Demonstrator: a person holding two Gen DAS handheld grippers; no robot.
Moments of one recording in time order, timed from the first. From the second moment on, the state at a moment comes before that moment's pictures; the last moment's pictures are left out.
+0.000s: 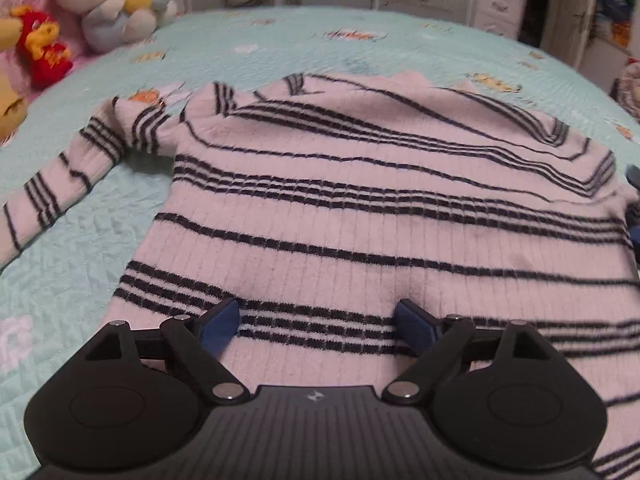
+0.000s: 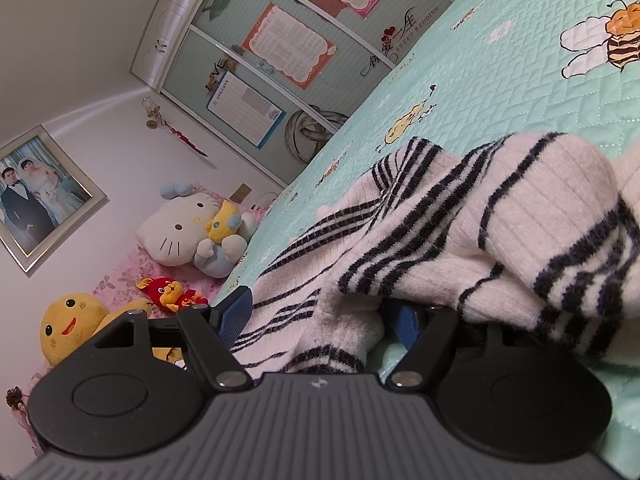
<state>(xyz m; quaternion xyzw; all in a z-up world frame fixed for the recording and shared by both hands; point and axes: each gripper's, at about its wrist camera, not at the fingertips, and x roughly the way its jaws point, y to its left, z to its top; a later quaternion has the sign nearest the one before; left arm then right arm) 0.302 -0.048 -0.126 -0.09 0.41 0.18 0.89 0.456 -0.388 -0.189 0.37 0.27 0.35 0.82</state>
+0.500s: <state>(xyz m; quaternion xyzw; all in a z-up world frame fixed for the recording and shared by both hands) 0.276 -0.134 -0.111 -0.07 0.42 0.09 0.90 0.457 -0.394 -0.190 0.38 0.28 0.36 0.81</state>
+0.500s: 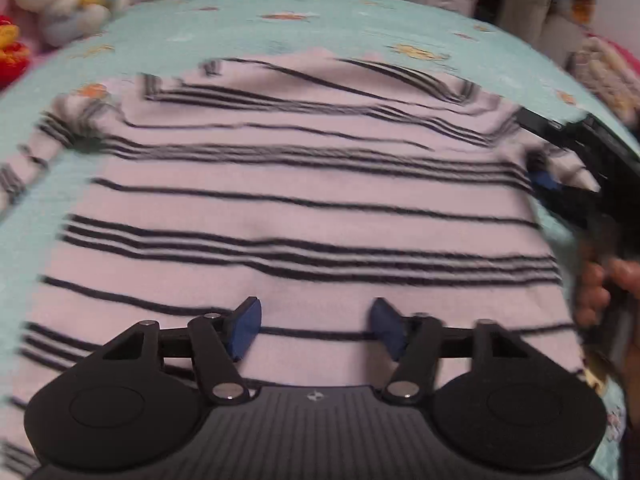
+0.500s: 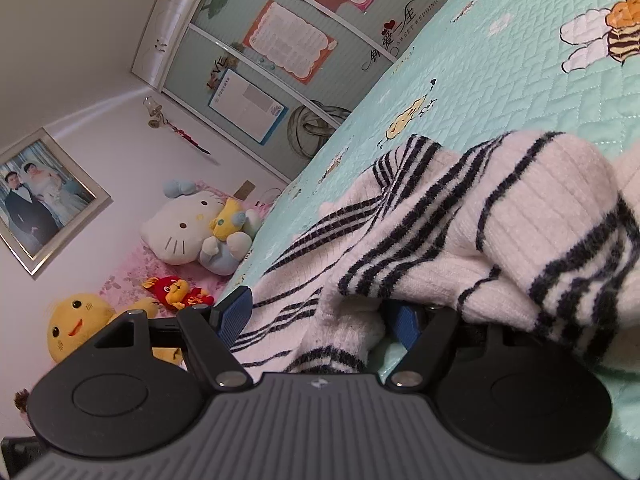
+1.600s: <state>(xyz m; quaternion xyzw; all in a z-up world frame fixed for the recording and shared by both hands) 0.195 -0.262 -0.122 -0.03 0.47 -0.12 0.87 0.466 -0.383 -0.185 0.32 0.33 0.33 0.82</state>
